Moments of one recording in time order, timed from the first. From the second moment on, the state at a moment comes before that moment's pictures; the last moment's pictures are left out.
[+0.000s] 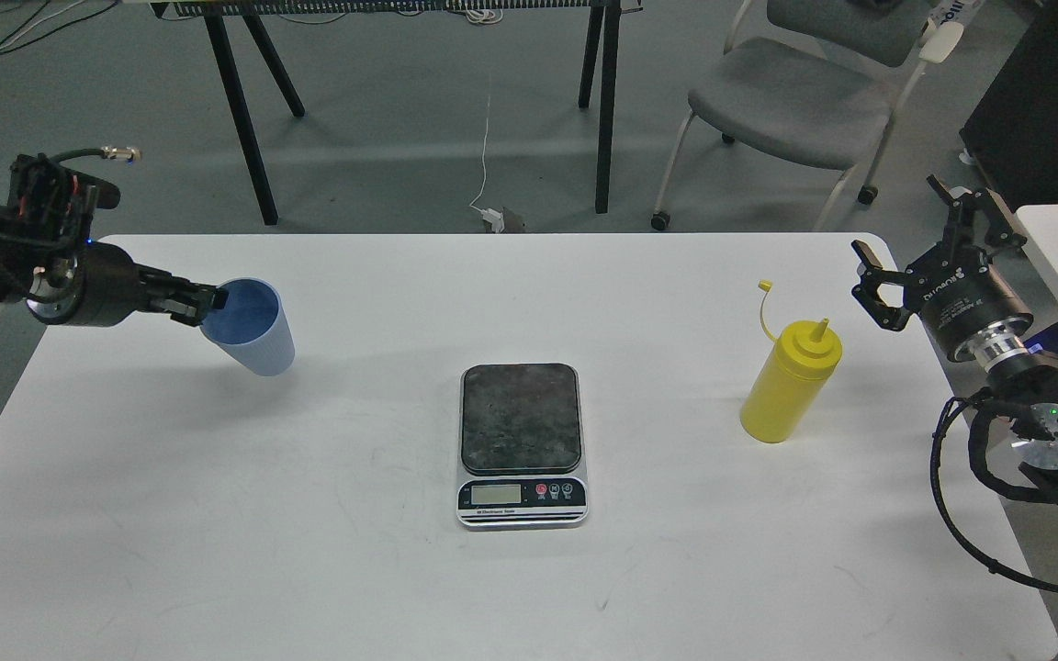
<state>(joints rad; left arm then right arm) -1.21 0.77 0.01 -0.97 1.75 -0.47 -0.49 0.62 -0.55 0.51 0.74 0.14 0.49 0.47</state>
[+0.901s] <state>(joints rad) -1.33 0.37 0.01 -1.03 1.81 -0.49 -0.49 0.60 -0.55 0.52 0.74 0.14 0.49 0.47</state>
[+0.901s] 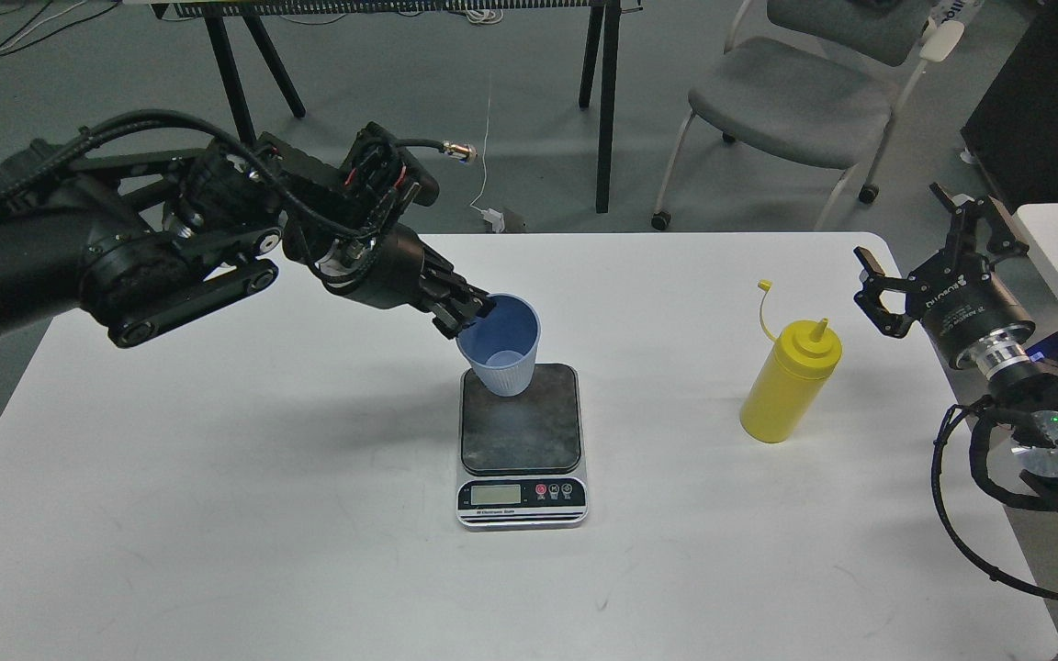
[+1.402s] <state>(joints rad) -1.29 0.30 0.06 -1.01 1.81 -0.49 -0.49 0.60 -0.55 0.51 0.74 0.14 0.49 0.47</state>
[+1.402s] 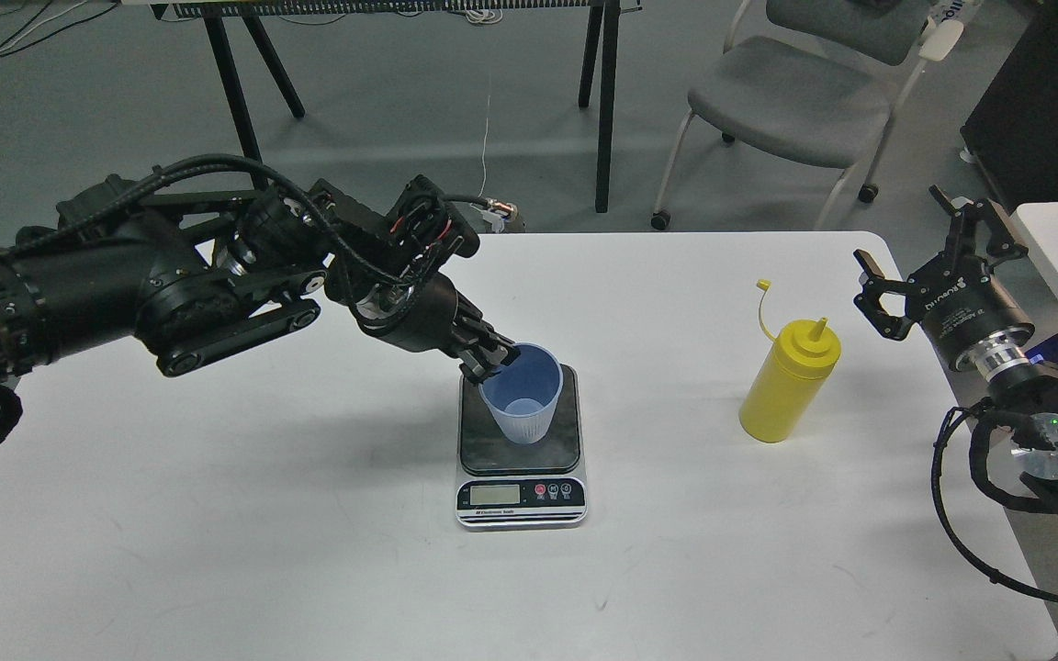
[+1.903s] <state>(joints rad) -1.28 0.30 0.05 -1.00 1.73 -0.49 -0.49 0.60 -0.53 0.51 0.74 0.14 0.49 0.47</state>
